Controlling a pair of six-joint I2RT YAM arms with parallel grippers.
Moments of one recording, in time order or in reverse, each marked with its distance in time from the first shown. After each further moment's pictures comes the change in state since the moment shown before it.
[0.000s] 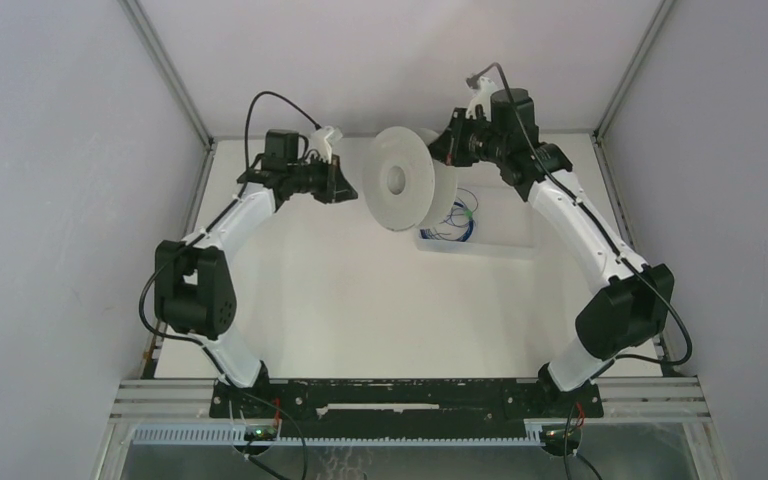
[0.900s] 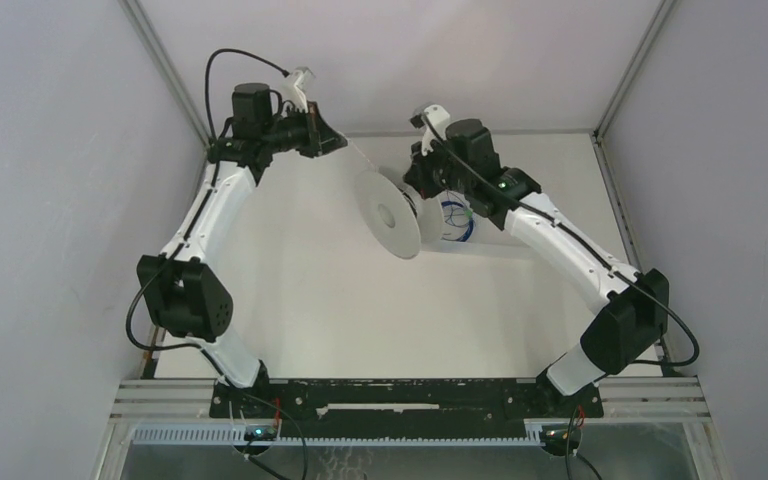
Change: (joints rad) left arm 0.038 -0.021 0.317 -0.051 0.008 -0.182; right arm 0.241 -0.050 -0.117 0.030 0.268 -0.372
